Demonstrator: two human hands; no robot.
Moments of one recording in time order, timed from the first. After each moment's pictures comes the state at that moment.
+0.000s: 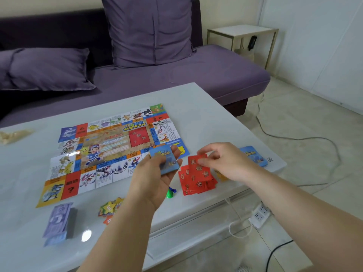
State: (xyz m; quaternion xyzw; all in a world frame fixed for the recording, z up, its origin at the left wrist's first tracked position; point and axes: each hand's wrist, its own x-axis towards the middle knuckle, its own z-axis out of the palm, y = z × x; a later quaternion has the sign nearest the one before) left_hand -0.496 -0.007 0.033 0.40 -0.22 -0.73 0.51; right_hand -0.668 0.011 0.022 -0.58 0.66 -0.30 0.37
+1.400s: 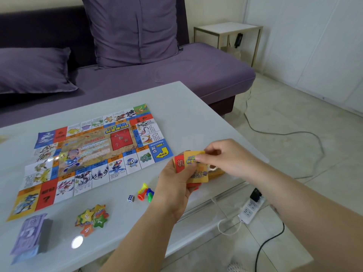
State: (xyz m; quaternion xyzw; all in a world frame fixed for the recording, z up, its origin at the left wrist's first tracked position) left_hand -0.558 0.020 0.006 0.41 -0.37 -0.73 0.41; right_hand -0.705 0.022 0.027 -0.56 0.69 -0.31 0.35
